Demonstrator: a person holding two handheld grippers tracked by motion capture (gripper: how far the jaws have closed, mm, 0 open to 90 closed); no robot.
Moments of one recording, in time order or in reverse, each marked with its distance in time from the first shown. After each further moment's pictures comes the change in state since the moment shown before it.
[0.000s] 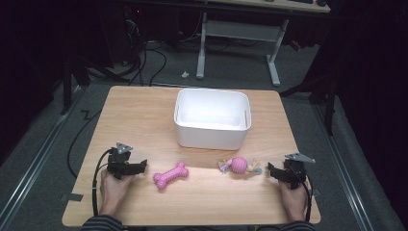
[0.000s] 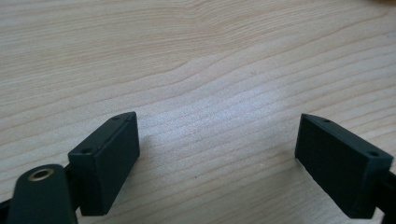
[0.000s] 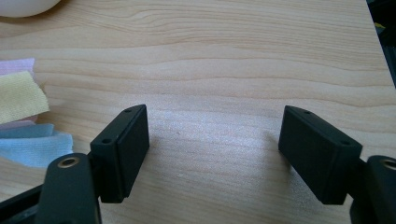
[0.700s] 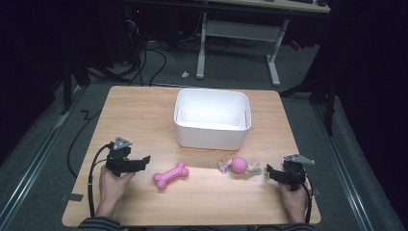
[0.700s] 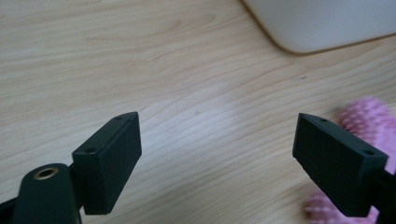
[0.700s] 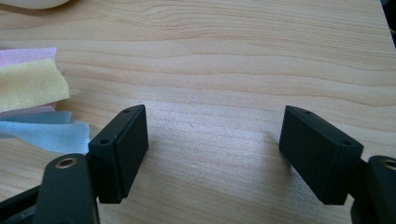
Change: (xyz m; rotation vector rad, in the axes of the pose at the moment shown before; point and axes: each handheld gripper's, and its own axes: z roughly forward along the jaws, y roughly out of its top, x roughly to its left) left arm -0.024 0.024 -0.039 -0.092 -0.114 0.055; right arm 0.003 -0.003 -0.003 0.003 0.024 -0.025
